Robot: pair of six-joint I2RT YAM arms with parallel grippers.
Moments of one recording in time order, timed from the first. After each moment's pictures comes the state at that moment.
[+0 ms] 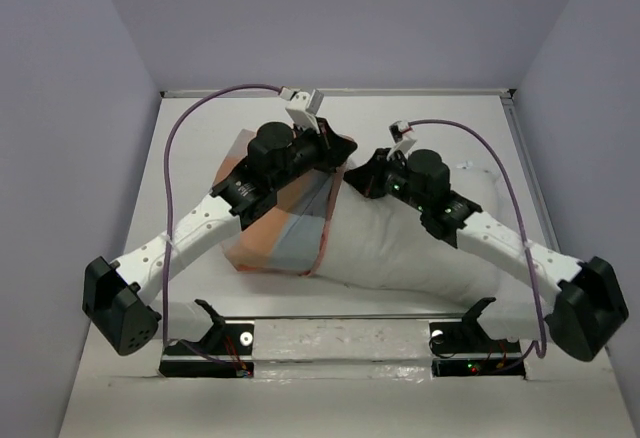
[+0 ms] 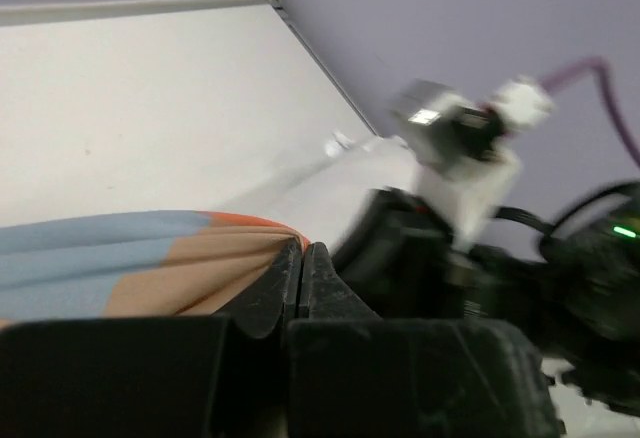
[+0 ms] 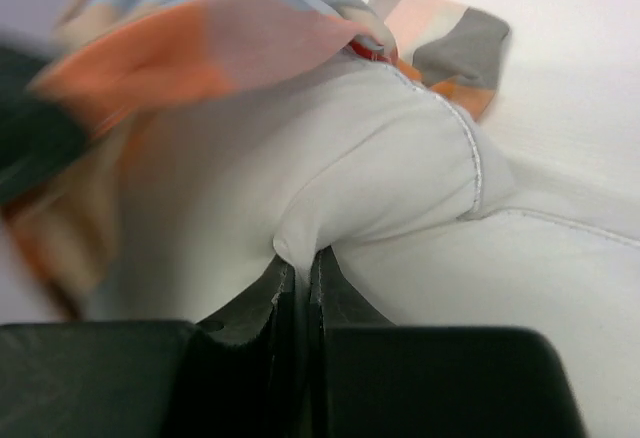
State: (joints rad) left arm -0.78 1.29 1.16 0.05 0.09 -0.53; right arm 0.65 1.31 0.87 0.23 -0.18 0.63
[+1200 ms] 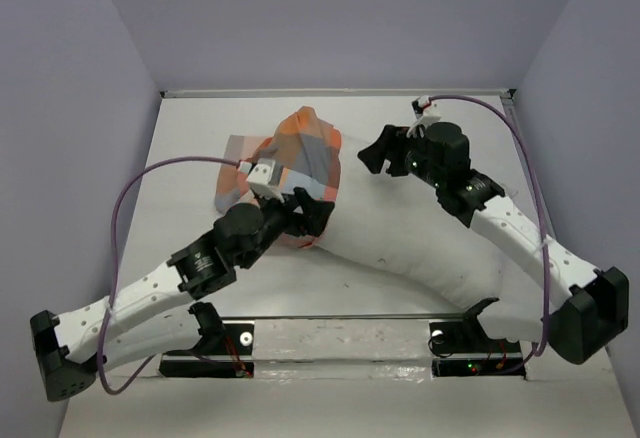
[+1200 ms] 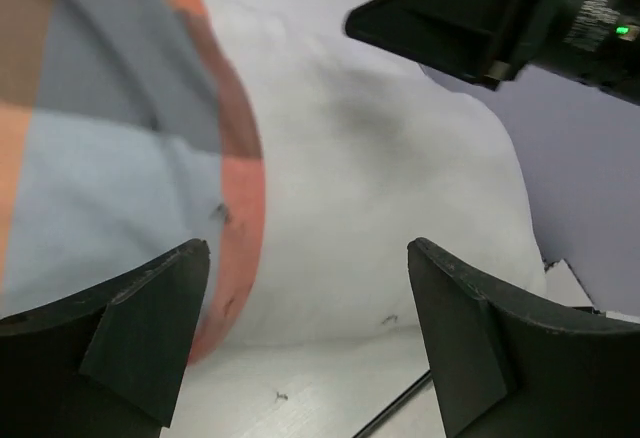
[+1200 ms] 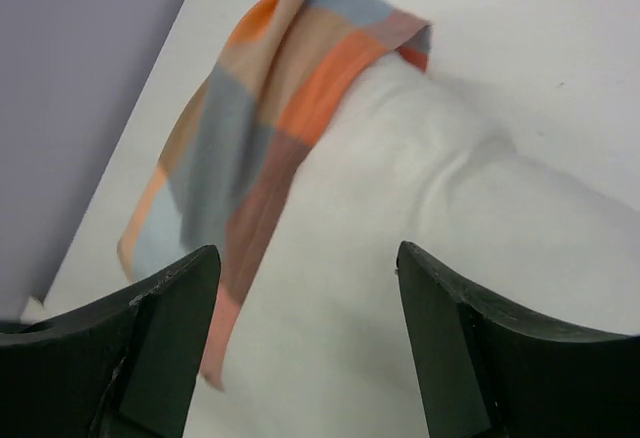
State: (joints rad) left arm -0.99 0.91 0.84 -0.08 -0.34 -0.52; right arm 0.46 1.27 1.06 -0.08 -0.13 0.53
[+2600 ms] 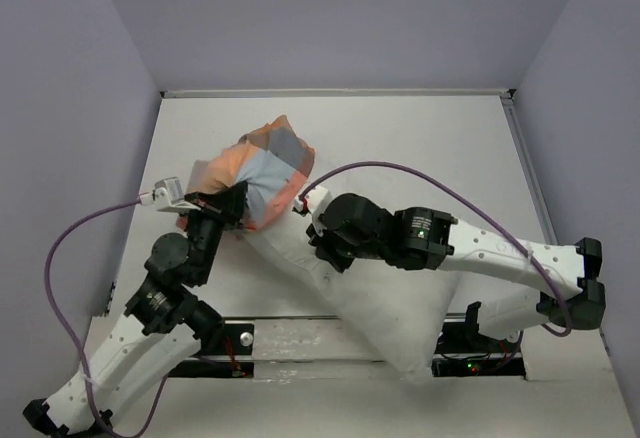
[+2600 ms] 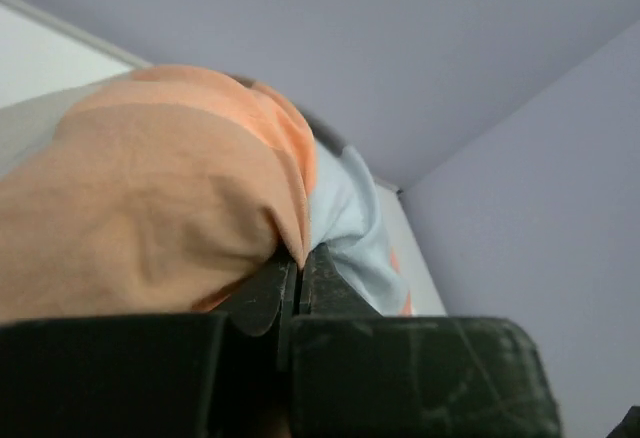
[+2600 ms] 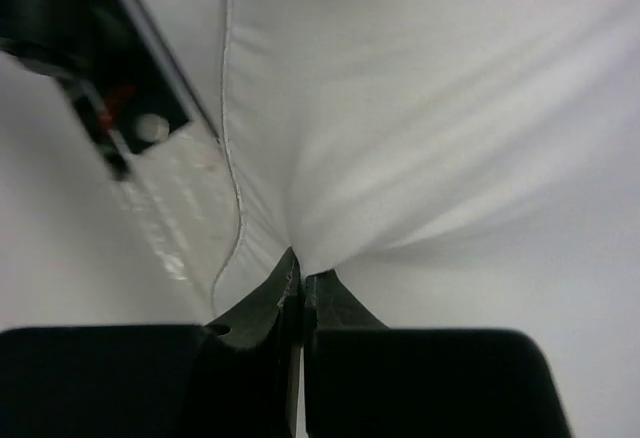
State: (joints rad) left arm -0.69 0.38 0.46 -0.01 -0.46 -0.71; right arm 1.27 1.38 1.35 -0.75 0.21 0.24
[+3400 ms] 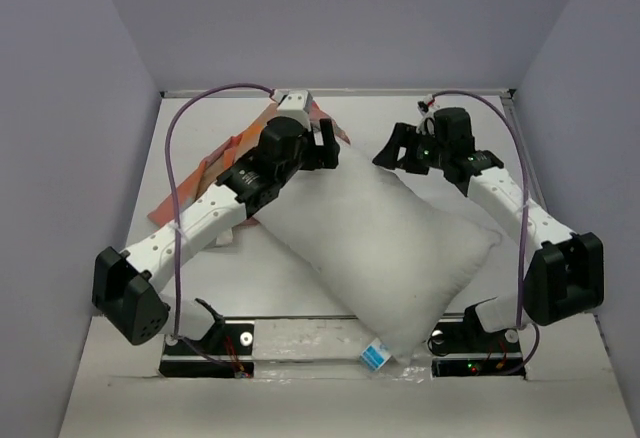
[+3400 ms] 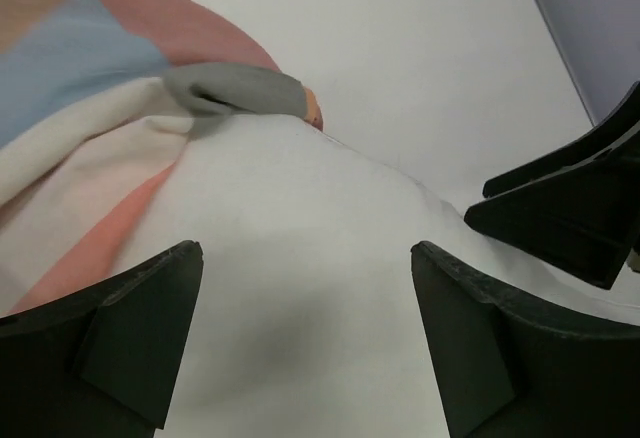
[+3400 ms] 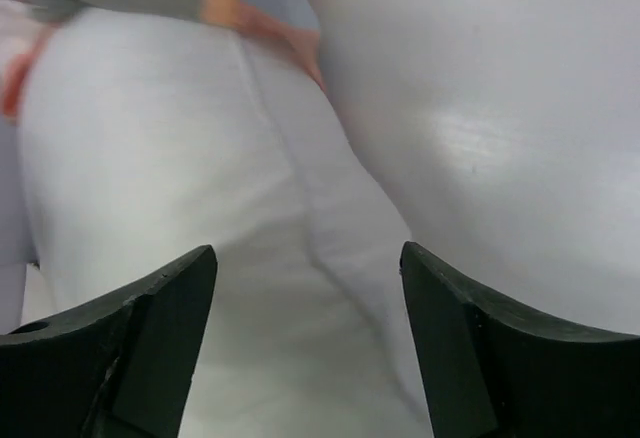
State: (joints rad) left arm -0.69 1.39 1.22 -0.22 -0.21 -0.45; right arm 0.30 1.45 1.09 -0.29 -0.41 0.50
